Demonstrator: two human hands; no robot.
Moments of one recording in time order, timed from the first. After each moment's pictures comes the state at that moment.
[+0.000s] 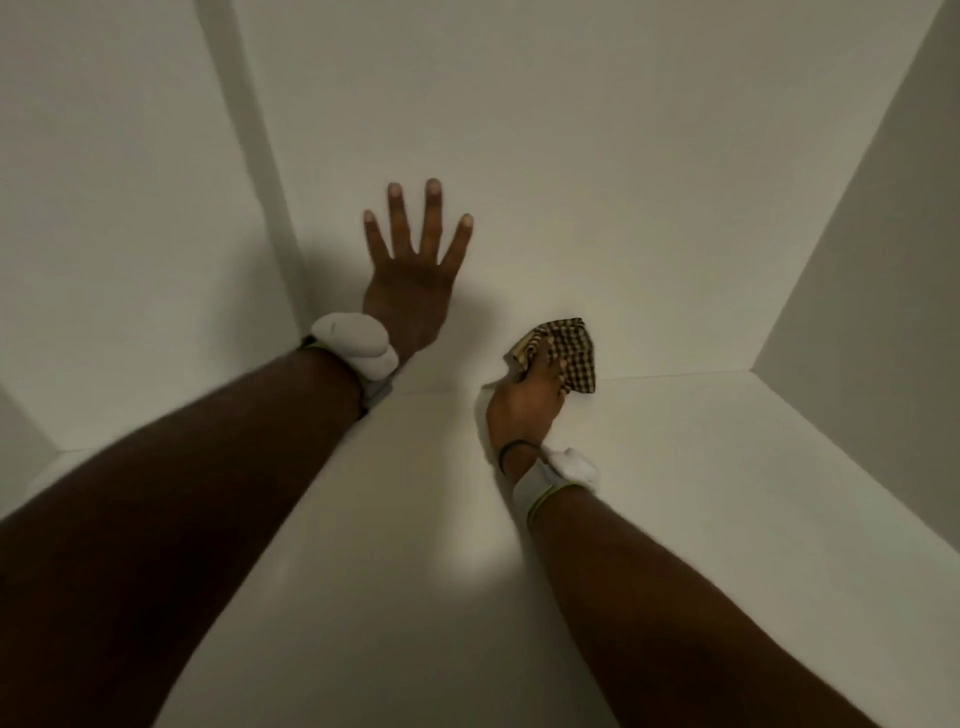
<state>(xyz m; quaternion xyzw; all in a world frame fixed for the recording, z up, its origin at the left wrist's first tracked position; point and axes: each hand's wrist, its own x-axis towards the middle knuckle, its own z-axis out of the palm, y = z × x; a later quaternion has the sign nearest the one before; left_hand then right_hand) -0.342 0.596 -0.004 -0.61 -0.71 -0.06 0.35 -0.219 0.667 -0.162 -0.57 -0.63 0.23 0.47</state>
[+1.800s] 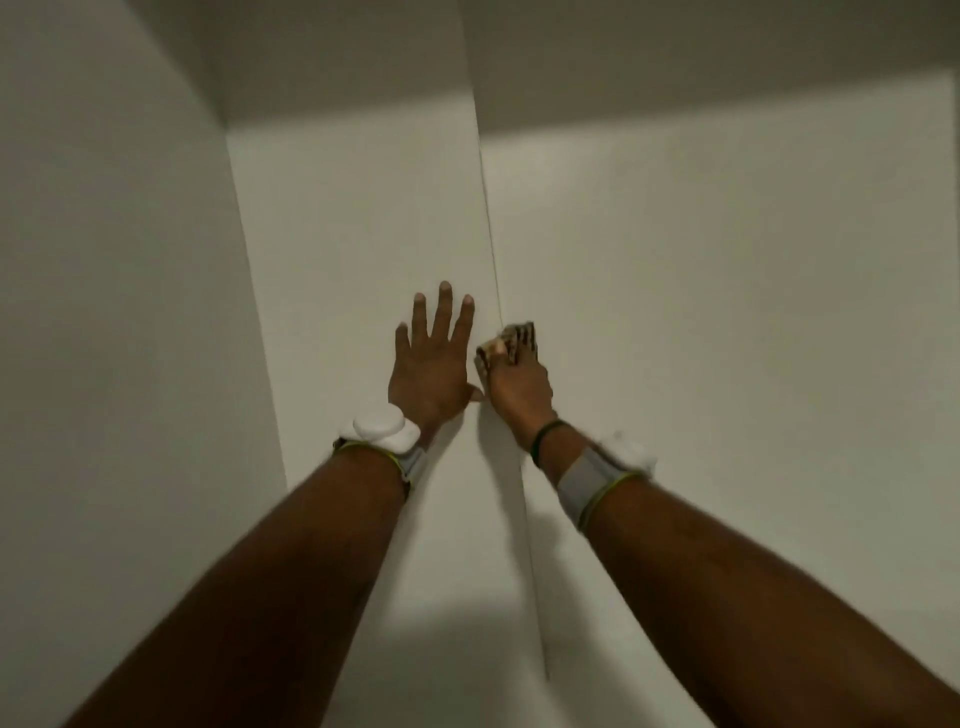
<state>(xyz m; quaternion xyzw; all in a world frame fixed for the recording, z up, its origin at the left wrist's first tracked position) -0.487 0.450 0.256 -0.53 -0.72 -0.14 0.42 -0.392 0.527 0.219 -0.30 -0.69 0.36 0.56</state>
